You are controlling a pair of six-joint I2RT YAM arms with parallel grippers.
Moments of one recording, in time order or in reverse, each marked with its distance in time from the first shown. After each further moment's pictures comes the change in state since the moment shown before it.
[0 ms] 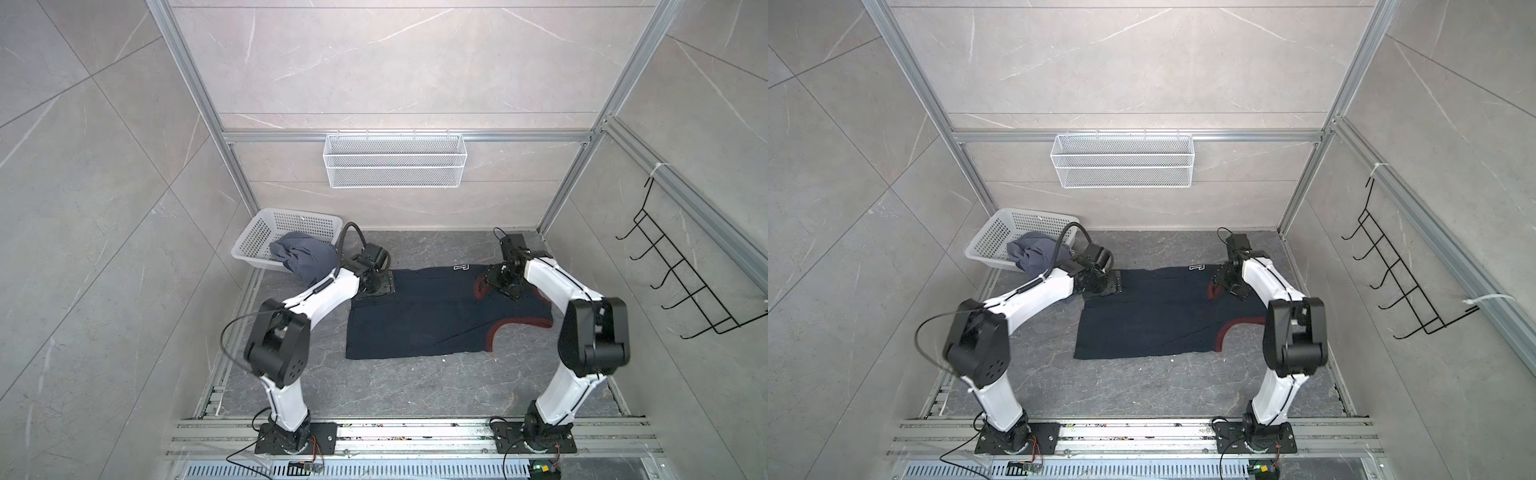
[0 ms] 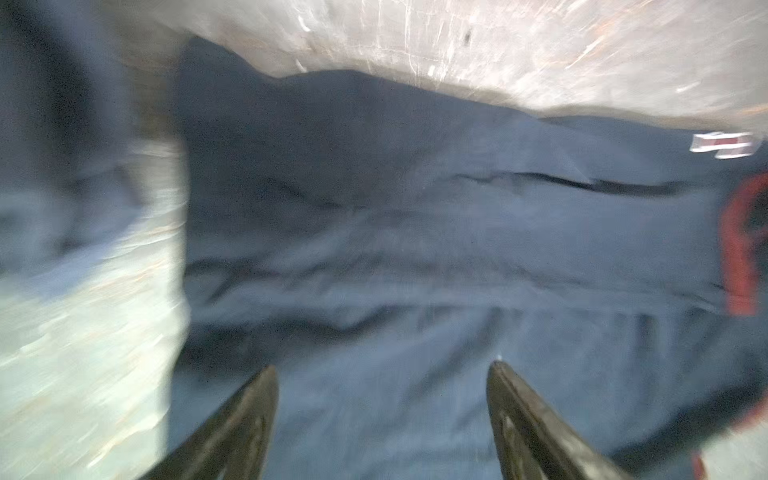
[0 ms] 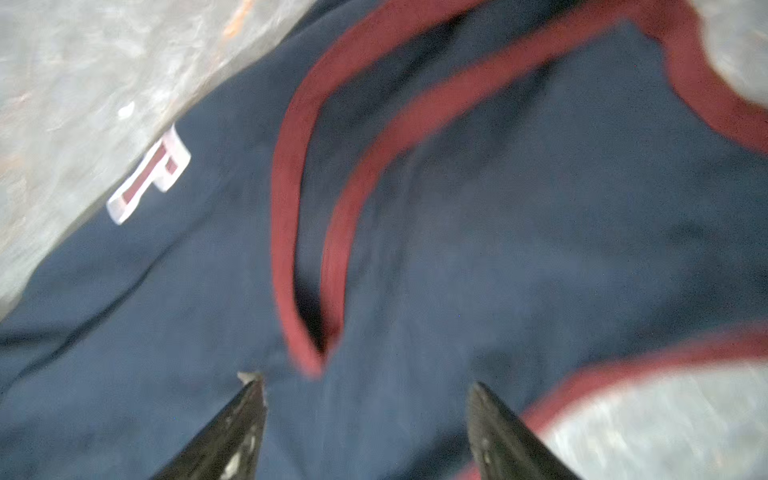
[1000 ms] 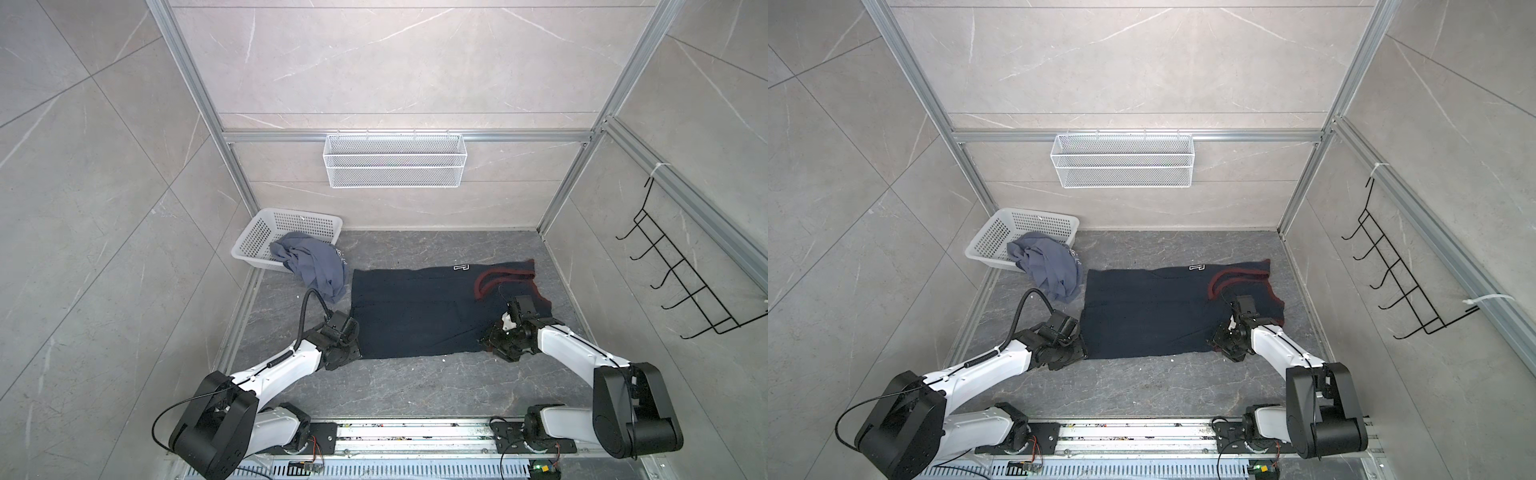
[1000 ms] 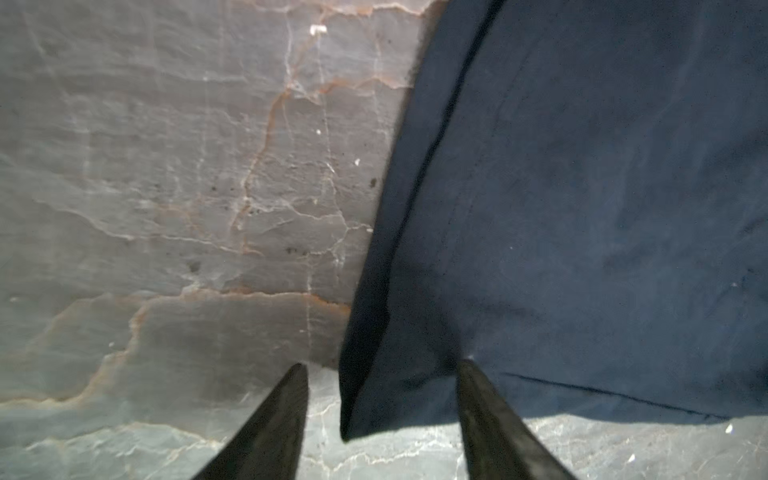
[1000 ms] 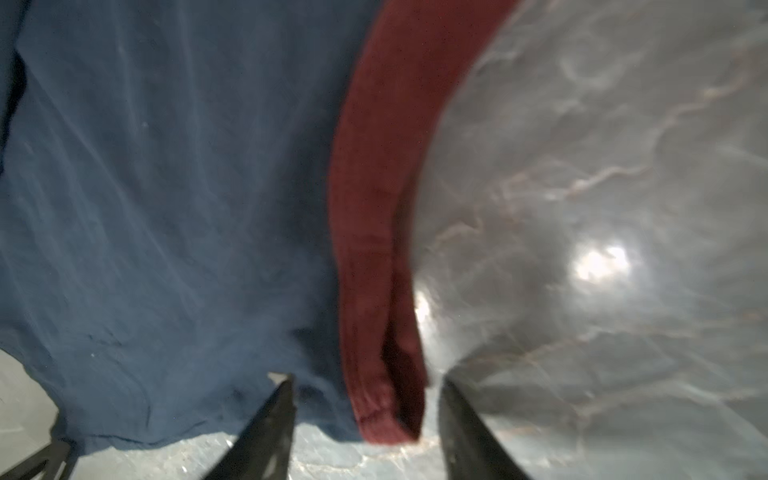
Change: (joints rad) left arm -0.001 -0.435 -0.766 0.161 0.050 -0.235; right arm 0.035 -0.356 -0.673 0.237 -0.283 0.065
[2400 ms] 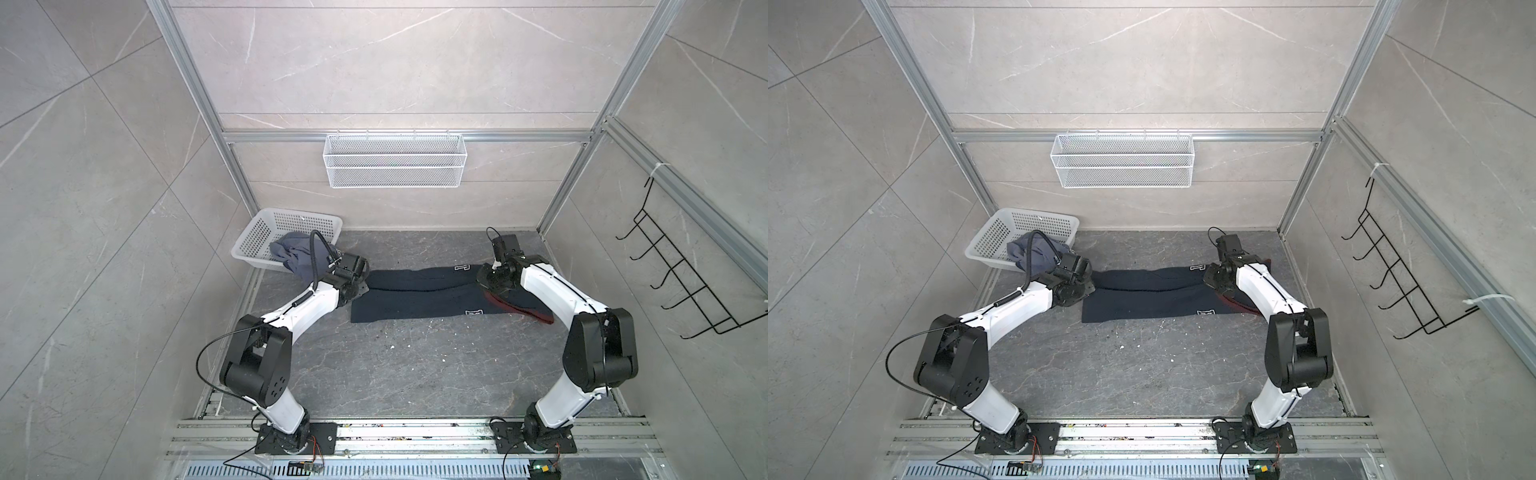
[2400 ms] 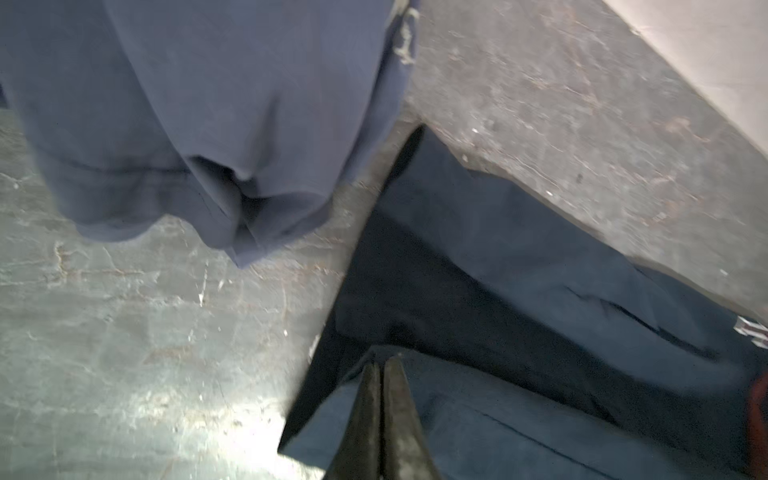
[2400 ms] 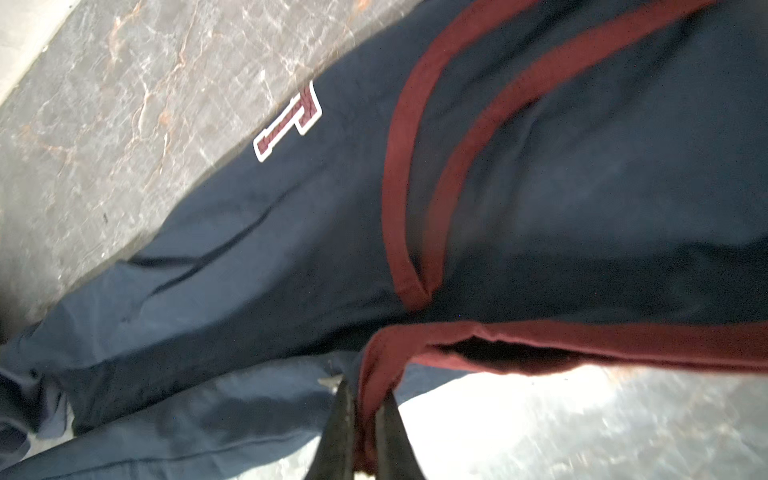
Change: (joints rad) left arm 0.121 0.422 0.610 0.004 -0.211 0.020; right arm 0.051 0.399 0.737 -0.186 0.226 -0.017
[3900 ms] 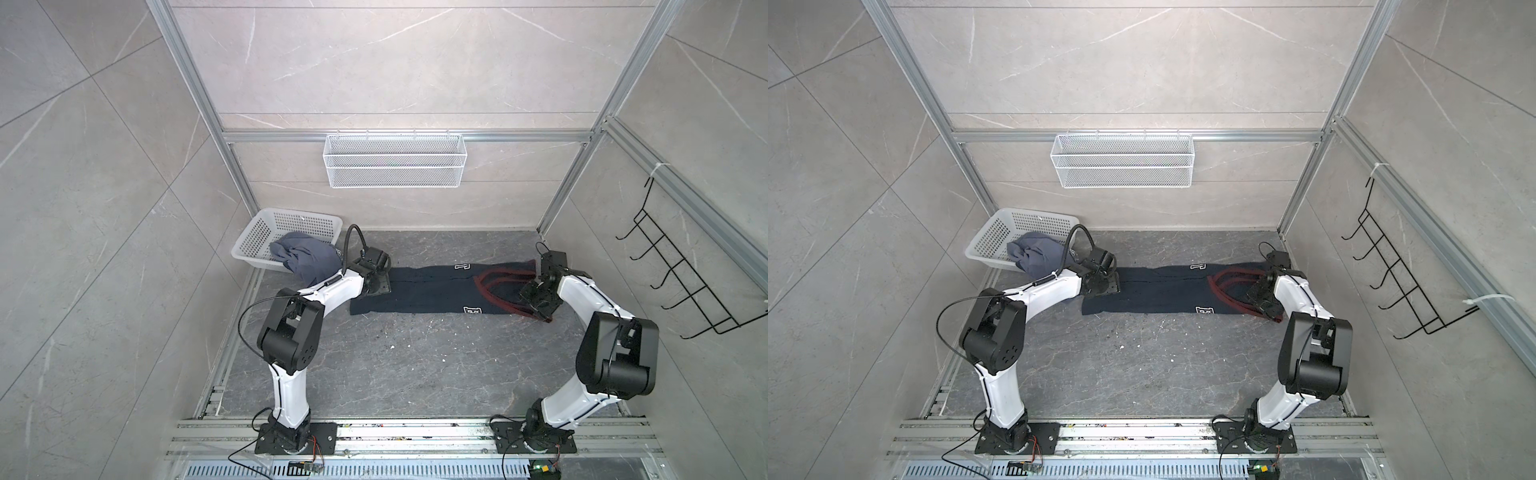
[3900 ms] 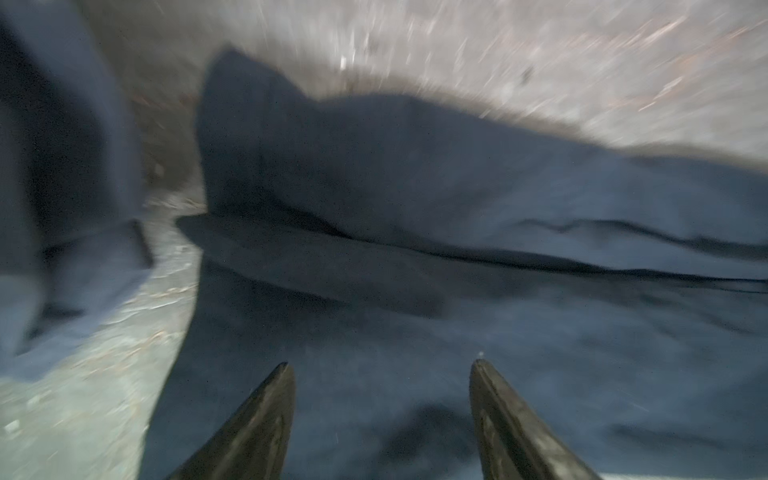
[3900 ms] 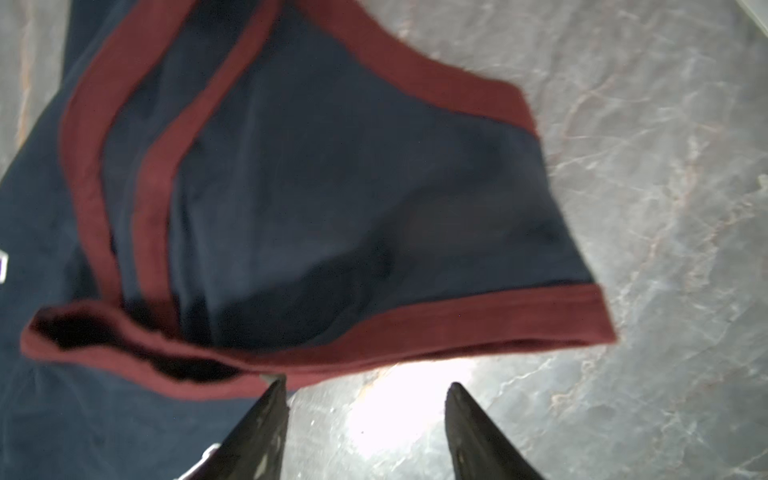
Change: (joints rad) left arm -0.082 0.280 0.221 -0.020 0.109 0.234; right arm -0.368 -0.072 -0.193 -0.020 0.039 -0.011
